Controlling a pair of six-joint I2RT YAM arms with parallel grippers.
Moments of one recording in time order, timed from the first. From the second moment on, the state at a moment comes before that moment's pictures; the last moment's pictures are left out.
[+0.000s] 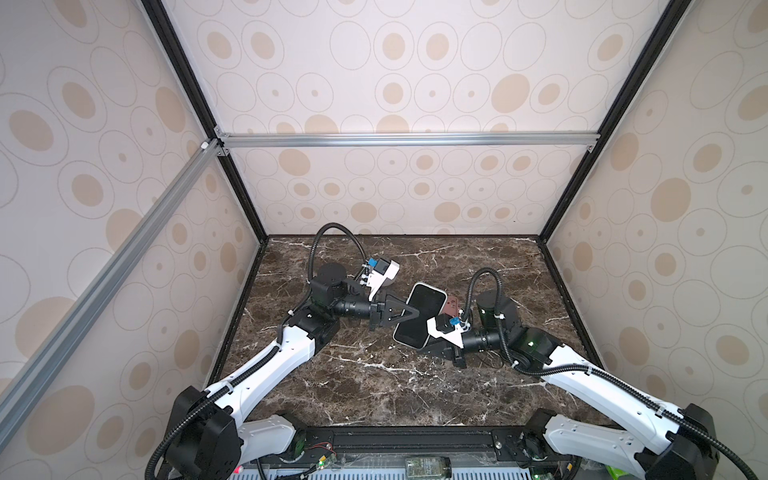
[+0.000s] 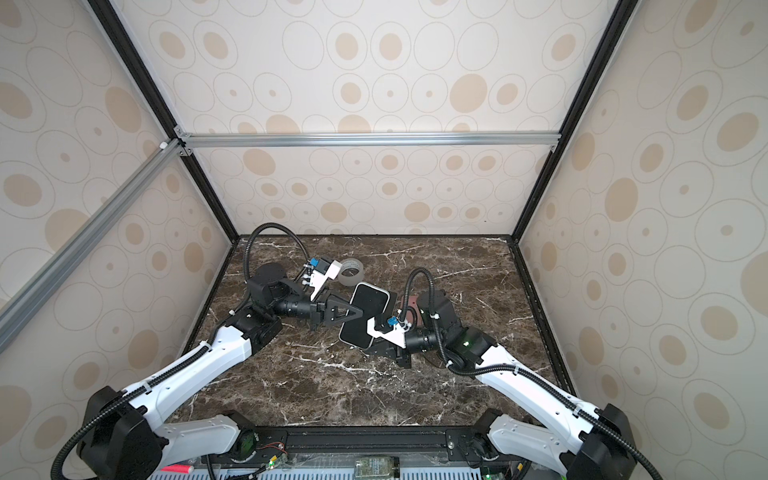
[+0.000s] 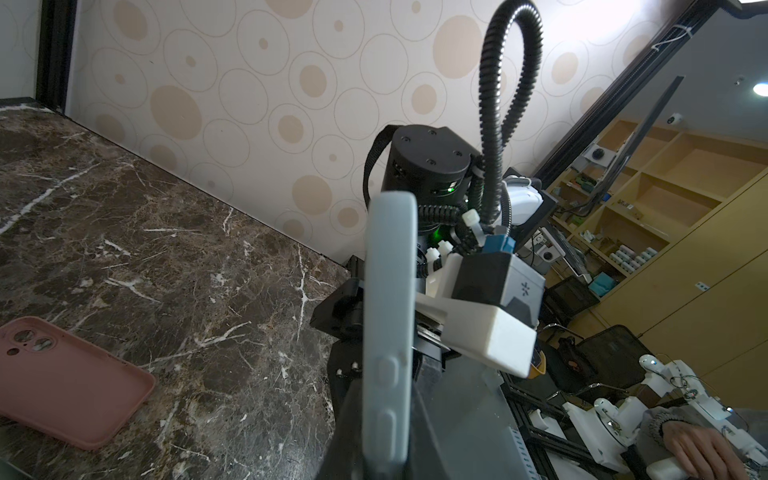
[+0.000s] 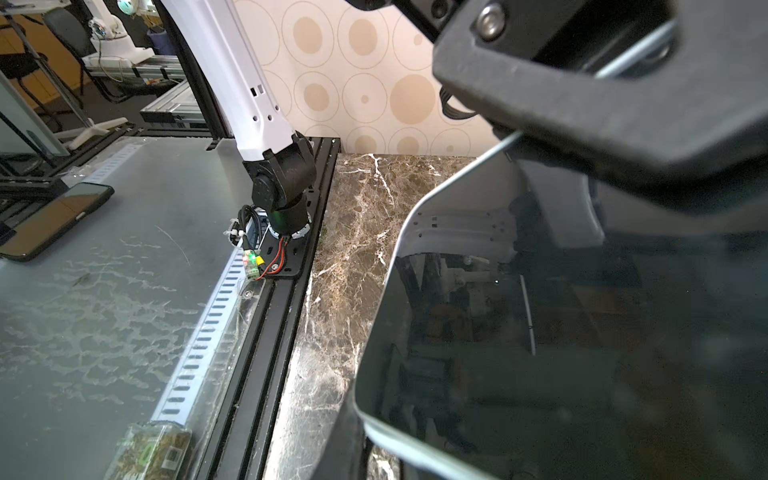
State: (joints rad) left arm -0.52 1.23 0.89 0.26 1.13 -0.51; right arm 0.72 1.04 0.80 -0.25 -0.78 -0.43
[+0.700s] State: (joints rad) left arm -0.52 1.24 0.88 0.36 1.14 -0.55; right arm 0.74 1.00 0.77 -0.19 -0.64 -0.36
